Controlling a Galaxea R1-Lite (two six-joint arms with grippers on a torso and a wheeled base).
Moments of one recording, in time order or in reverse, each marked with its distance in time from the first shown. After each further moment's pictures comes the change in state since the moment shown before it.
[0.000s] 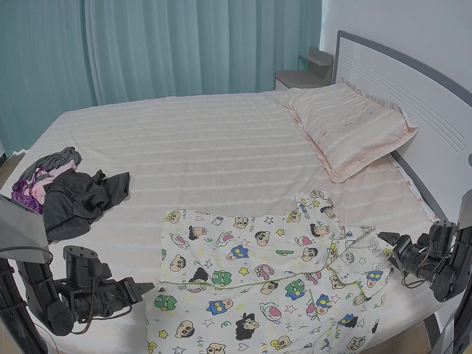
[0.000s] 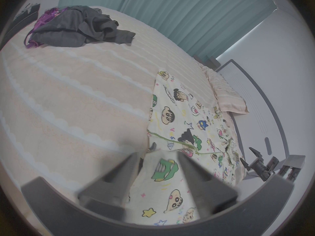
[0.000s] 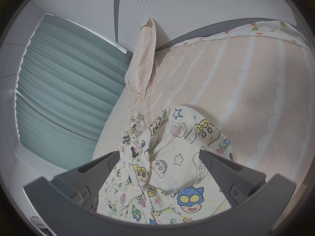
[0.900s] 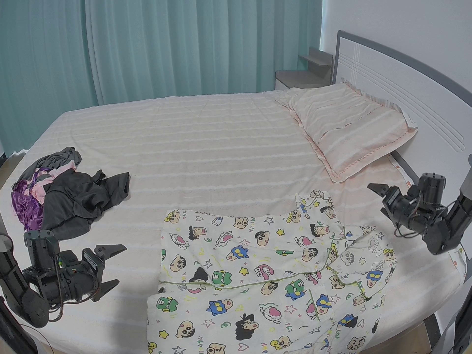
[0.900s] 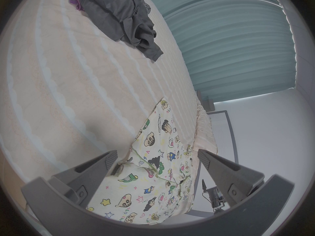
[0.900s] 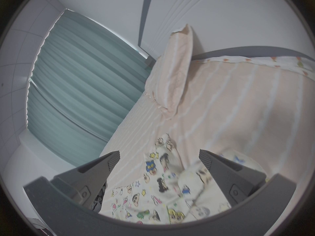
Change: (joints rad) left arm 0.265 -0.187 0.014 0.004 -0.247 -0.419; right arm 0.065 -0.094 -0.505 0.439 -0.024 -0.057
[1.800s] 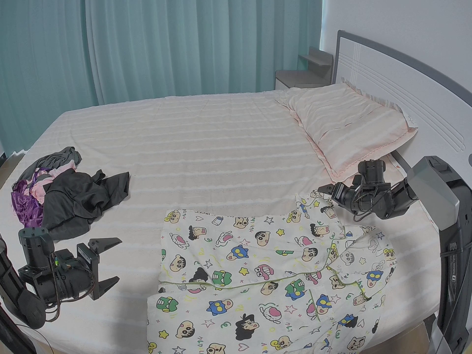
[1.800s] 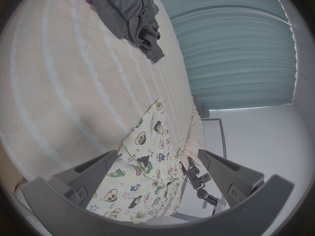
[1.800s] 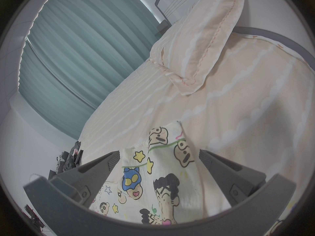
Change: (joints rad) left arm 0.002 -0.058 0.000 0.004 -0.014 -0.134; right arm 0.133 0.450 -0.849 0.618 0.008 -0.239
